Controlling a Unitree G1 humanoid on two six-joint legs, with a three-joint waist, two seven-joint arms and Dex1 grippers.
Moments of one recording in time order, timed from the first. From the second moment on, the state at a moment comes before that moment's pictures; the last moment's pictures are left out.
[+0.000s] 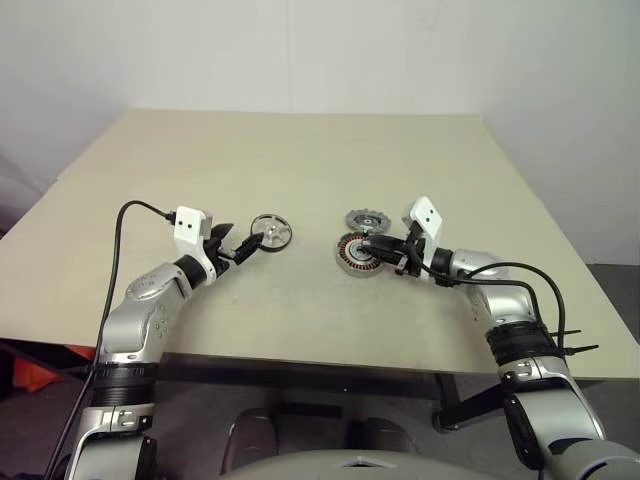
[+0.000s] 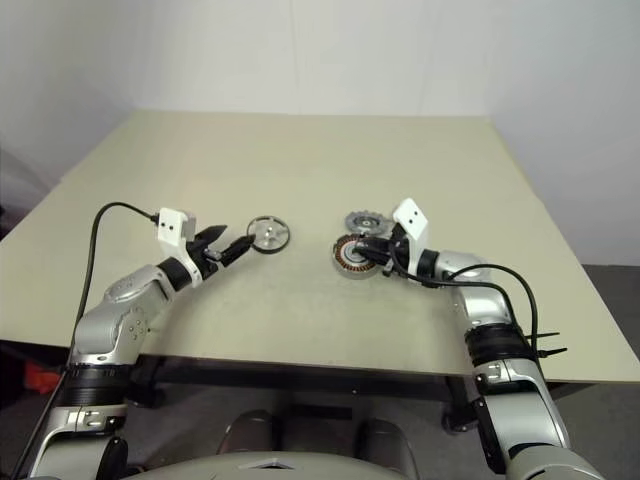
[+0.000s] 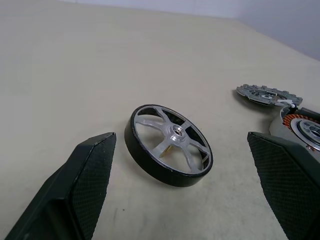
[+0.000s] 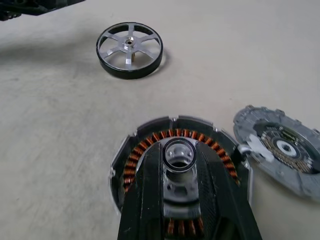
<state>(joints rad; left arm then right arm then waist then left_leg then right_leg) -0.26 0.35 0.15 0.00 -0.43 0.49 -0.56 -0.50 -0.41 0.06 0.46 0.20 0.10 0.99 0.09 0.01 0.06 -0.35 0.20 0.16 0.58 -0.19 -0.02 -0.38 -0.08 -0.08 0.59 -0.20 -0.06</state>
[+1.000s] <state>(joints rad) -0.25 0.36 0.15 -0.02 -0.42 0.49 -0.55 -0.51 -0.40 0.07 0.55 0.16 0.07 1.00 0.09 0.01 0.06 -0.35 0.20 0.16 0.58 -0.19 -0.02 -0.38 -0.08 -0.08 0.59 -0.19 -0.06</state>
